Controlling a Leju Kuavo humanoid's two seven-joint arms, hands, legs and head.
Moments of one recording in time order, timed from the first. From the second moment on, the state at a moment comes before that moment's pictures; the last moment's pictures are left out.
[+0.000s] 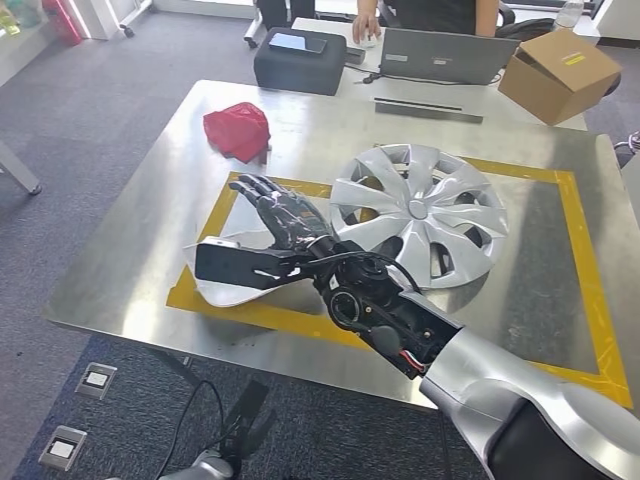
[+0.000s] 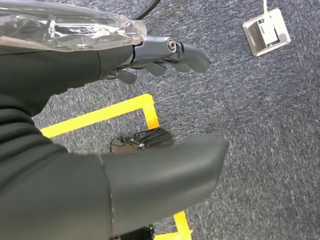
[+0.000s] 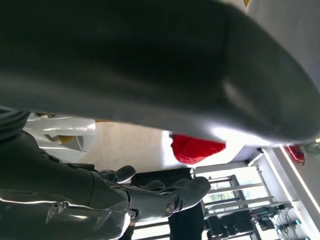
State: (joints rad) left arm -0.26 -0.04 -1.01 -0.23 0.75 0.21 -0.23; right arm -1.09 0.32 1.35 -0.54 0.19 -0.23 -0.14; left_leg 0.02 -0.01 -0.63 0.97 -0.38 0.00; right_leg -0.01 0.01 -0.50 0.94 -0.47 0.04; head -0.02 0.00
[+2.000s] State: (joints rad) left arm -0.17 0.02 -1.01 -0.23 0.86 0.25 -0.22; right arm -0.37 -0.29 0.69 -1.75 -0.35 -0.07 -0.26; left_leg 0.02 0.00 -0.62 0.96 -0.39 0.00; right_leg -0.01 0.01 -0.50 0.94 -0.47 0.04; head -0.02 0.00
